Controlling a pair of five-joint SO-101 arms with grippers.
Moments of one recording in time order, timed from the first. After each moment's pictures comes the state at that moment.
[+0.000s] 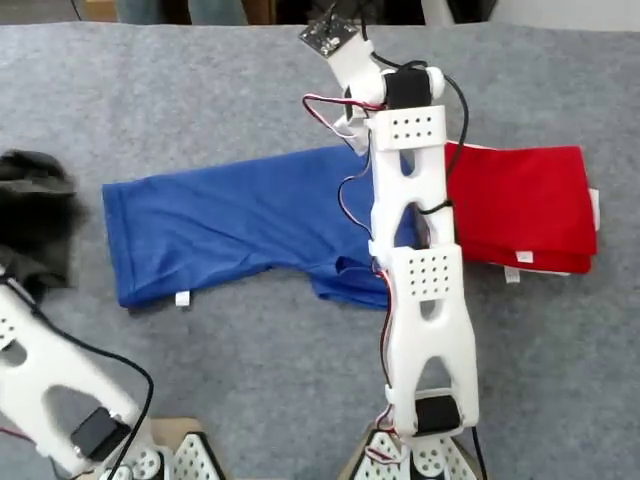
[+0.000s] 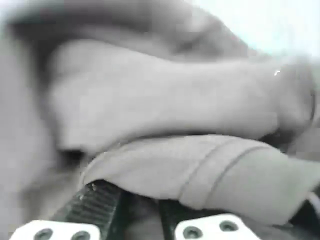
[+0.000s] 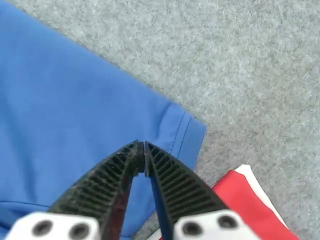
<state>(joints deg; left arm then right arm) -55.1 60.0 -78.9 86.0 -8.5 -8.1 58.6 -86.6 100.9 33.3</state>
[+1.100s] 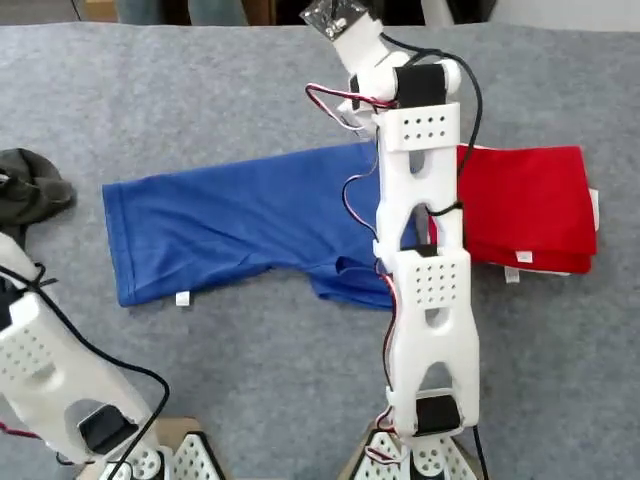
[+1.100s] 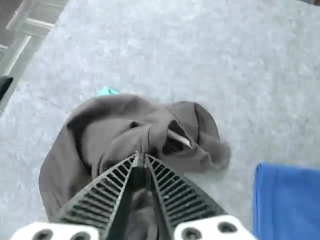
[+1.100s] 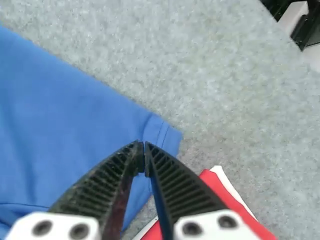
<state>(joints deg) -42.4 23.7 -70.1 100.6 -18.1 -8.1 50.6 -86.4 101.0 33.3</state>
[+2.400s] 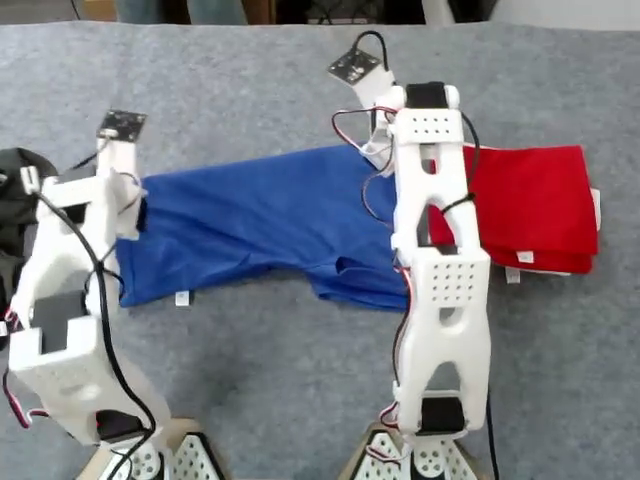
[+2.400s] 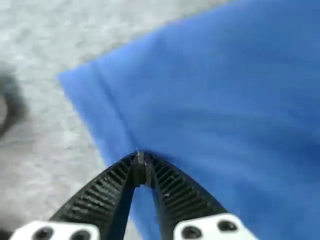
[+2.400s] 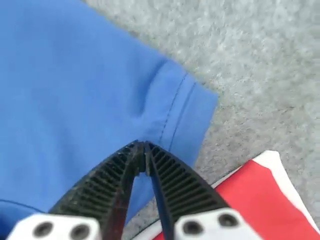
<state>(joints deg) -20.3 13.2 13.8 54.5 -22.9 -2.0 51.2 -51.9 83.4 39.9</state>
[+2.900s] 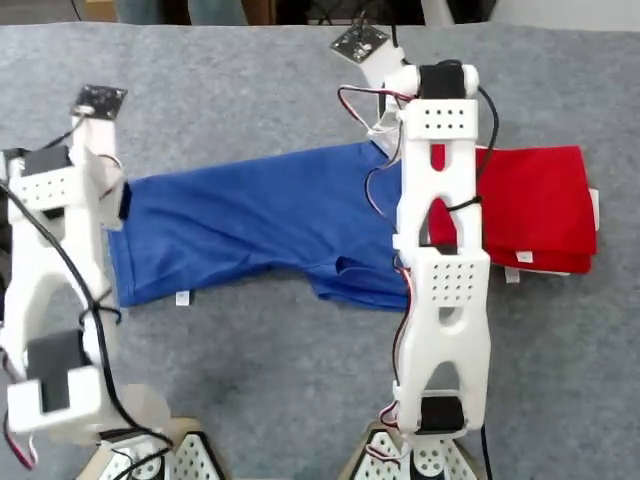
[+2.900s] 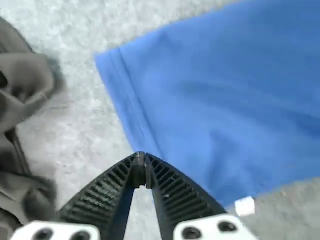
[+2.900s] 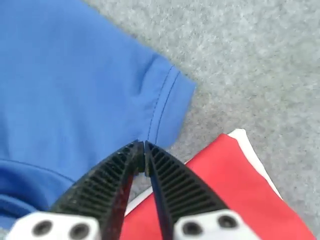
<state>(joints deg) -18.8 -4.5 15.2 69.9 -22.8 -1.9 51.8 -71.2 99.3 40.0</state>
